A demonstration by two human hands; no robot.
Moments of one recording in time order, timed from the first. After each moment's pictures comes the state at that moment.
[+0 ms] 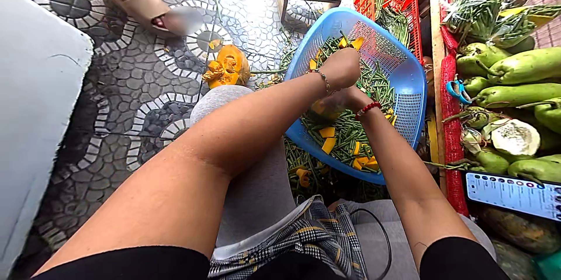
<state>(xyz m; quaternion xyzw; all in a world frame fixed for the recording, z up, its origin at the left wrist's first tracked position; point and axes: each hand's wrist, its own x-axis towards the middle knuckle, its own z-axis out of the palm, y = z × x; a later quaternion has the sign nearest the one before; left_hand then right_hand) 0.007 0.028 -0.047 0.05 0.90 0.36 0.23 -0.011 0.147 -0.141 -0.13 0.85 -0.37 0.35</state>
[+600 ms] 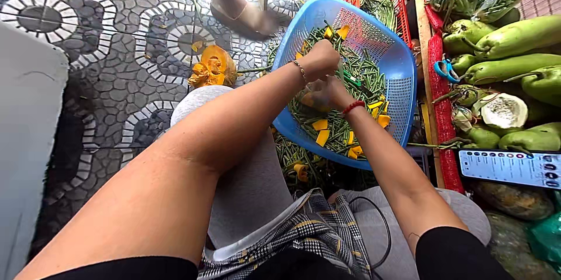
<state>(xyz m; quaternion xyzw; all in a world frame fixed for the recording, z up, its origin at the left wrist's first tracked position) 0.018 0.027 -0.046 -0.05 0.82 0.51 0.25 0.000 0.157 -0.157 -0.18 0.92 -0.23 0.25</state>
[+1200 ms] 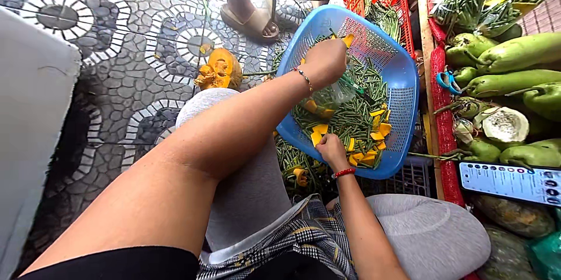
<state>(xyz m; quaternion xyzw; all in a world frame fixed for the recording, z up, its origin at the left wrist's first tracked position) 0.001 0.021 -0.064 0.10 0.93 0.32 0.13 0.127 0.173 -0.181 0.10 0.92 -0.18 0.33</state>
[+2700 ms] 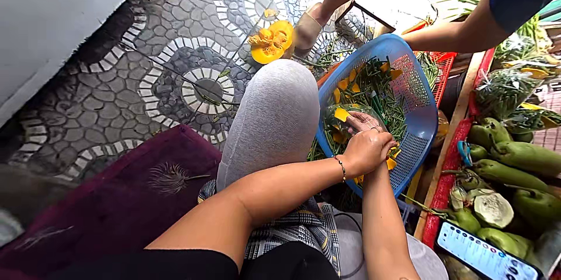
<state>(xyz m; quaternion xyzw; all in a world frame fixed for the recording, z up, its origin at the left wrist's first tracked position) 0.139 0.089 -0.126 0.01 0.76 0.64 -0.08 0.046 0.151 -0.155 0.03 0.87 -0.37 0.32</state>
